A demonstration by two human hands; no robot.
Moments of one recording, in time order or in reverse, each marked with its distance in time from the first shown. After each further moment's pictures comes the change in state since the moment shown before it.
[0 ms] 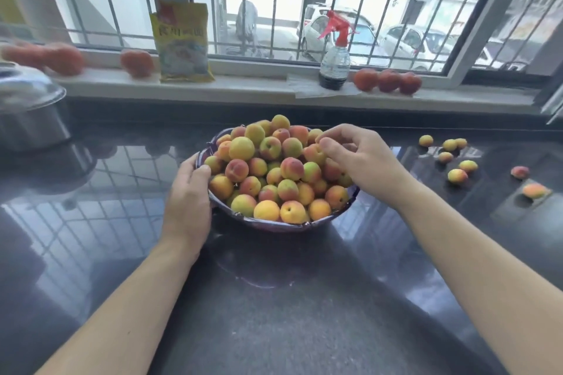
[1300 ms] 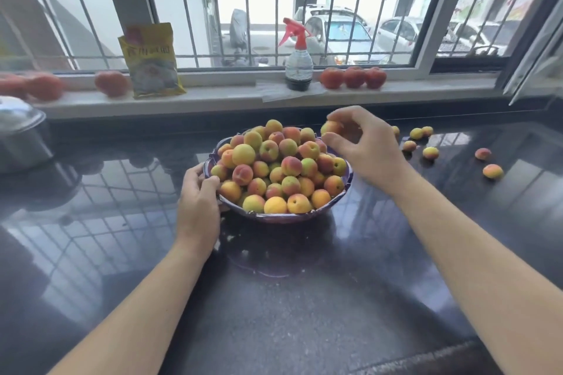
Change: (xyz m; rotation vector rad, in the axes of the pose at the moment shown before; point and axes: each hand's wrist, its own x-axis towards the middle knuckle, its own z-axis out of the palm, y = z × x) left_hand -0.039 0.007 0.078 0.137 0.092 -0.032; right_hand -0.029 0.035 -0.080 -0.109 0.258 -0.158
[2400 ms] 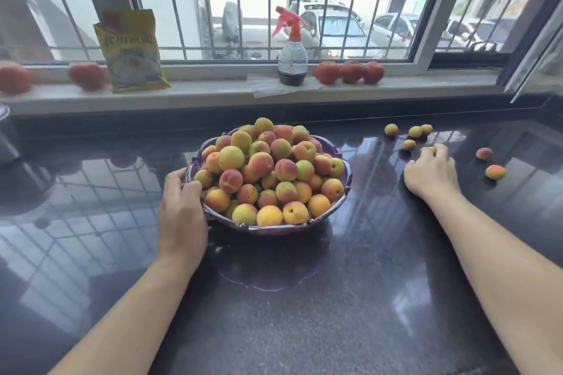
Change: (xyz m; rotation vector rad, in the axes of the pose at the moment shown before) left_hand 0.000 -0.001 0.005 0.094 0.075 -0.008; right_hand 0.005 0.194 -0.042 -0.753 -0.010 0.688
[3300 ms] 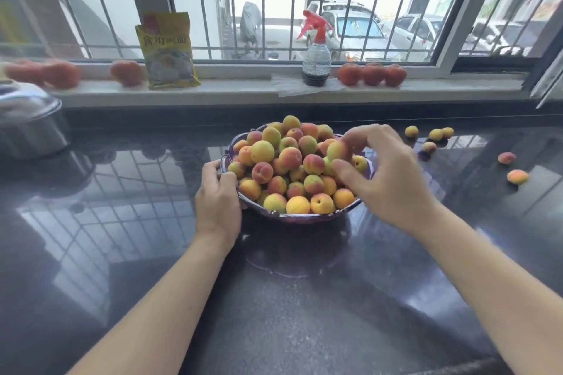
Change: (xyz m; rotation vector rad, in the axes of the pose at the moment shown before) left_hand -0.007 0.008 -0.003 0.082 0.008 0.065; right_hand -0.179 -0.123 -0.090 0.638 0.126 -0.846
